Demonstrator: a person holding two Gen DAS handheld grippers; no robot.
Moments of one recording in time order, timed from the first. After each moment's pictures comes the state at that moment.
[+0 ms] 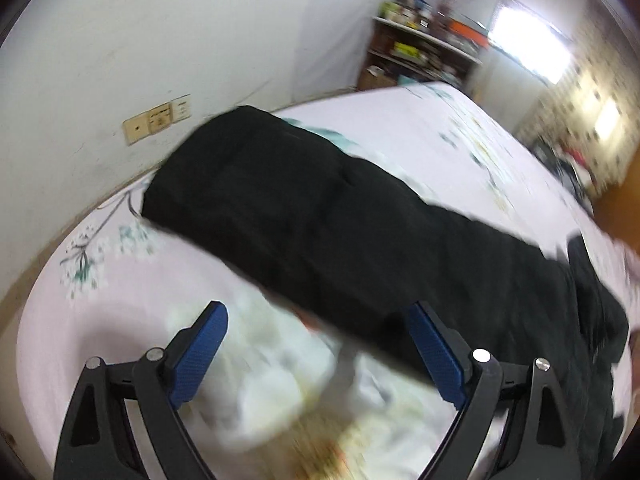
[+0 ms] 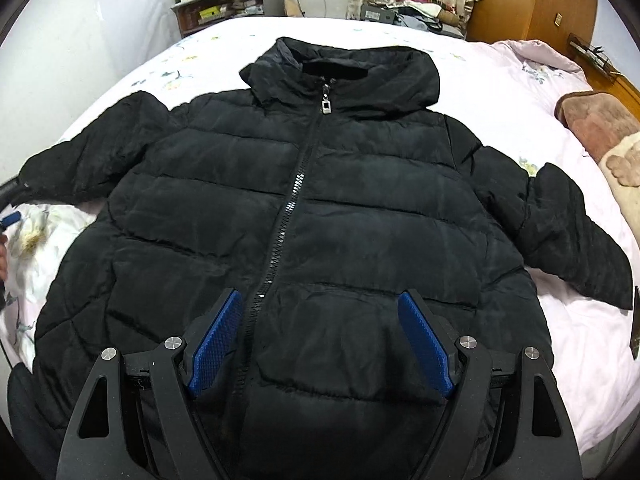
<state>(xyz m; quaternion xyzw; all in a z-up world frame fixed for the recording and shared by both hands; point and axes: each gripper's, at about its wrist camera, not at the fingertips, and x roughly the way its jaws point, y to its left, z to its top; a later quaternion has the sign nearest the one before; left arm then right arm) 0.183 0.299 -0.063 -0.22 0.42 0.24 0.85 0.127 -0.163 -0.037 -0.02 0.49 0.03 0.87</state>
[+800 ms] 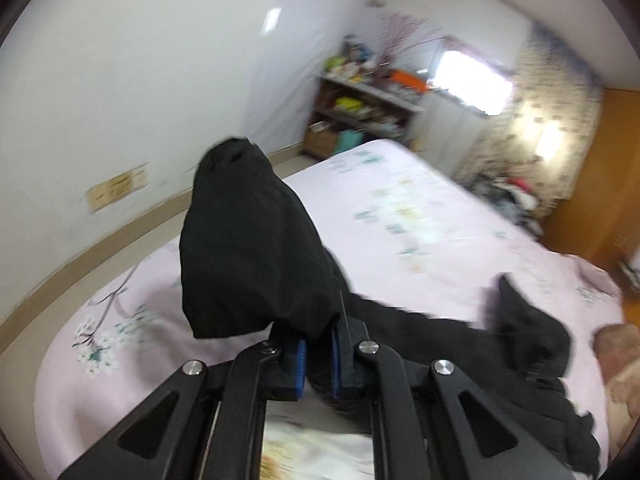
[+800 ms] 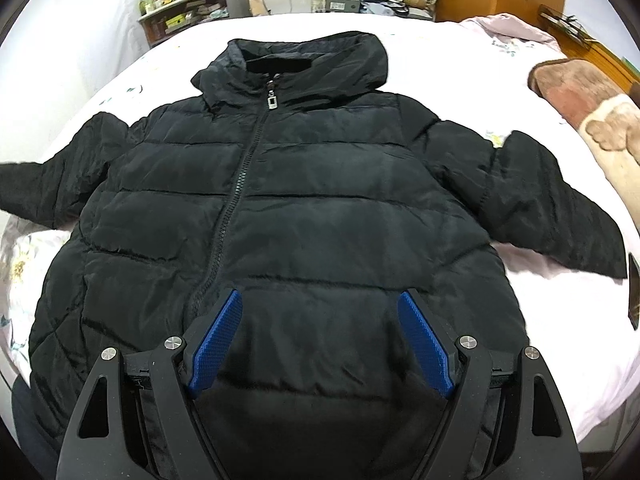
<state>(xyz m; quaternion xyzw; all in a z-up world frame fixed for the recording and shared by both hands) 0.177 0.289 0.080 -0.20 0.29 0.13 0.93 0.116 -0.213 -0.031 0.02 0.49 -0.01 0.87</state>
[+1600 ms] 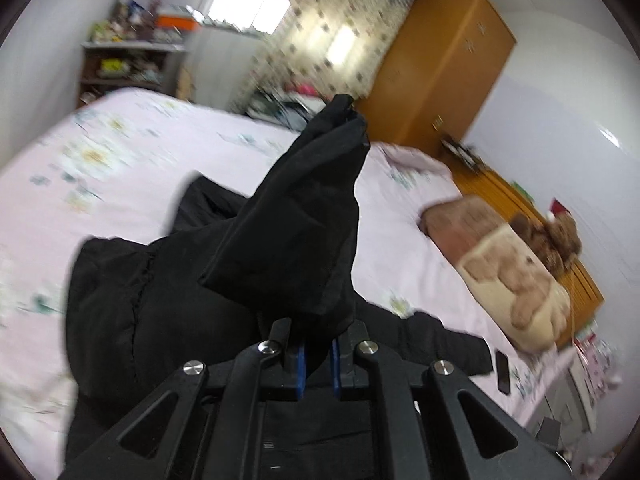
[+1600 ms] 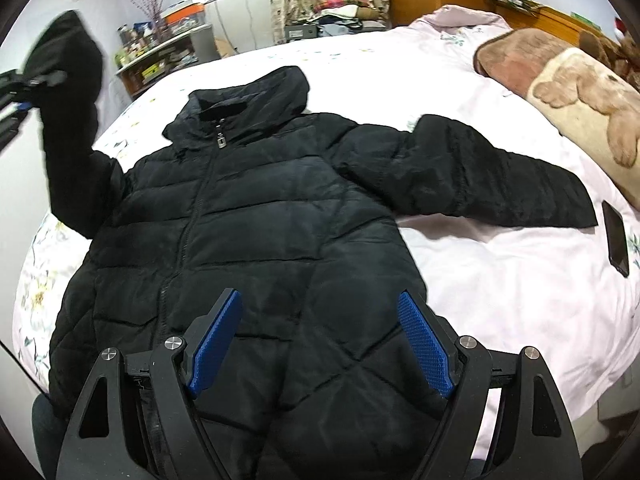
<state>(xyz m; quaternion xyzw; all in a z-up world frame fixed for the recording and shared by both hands) 0.225 -0.020 0.094 -0.15 0.35 -0.24 0.89 0.057 -0.296 -0.004 0.09 0.45 -0.04 0.89</state>
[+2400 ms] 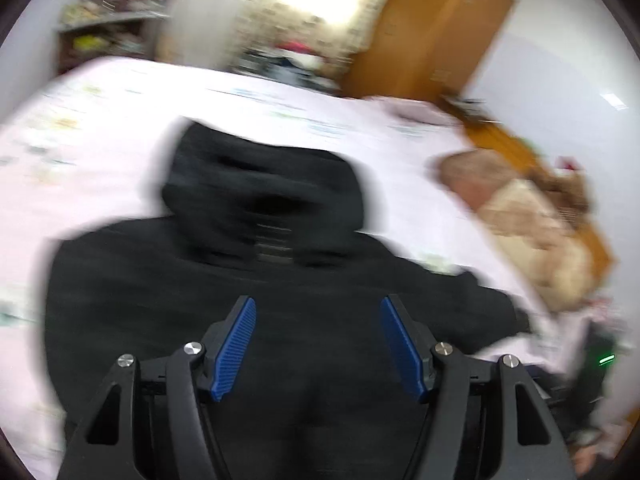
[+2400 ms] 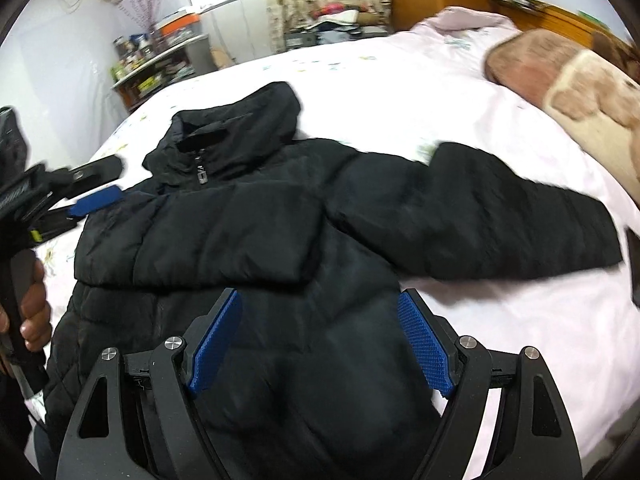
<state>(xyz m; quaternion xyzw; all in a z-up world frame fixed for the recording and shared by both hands) 0.266 0.010 0.006 -0.08 0.40 -0.23 0.89 0.150 -0.305 -0.018 0.09 0.44 -0.02 0.89</state>
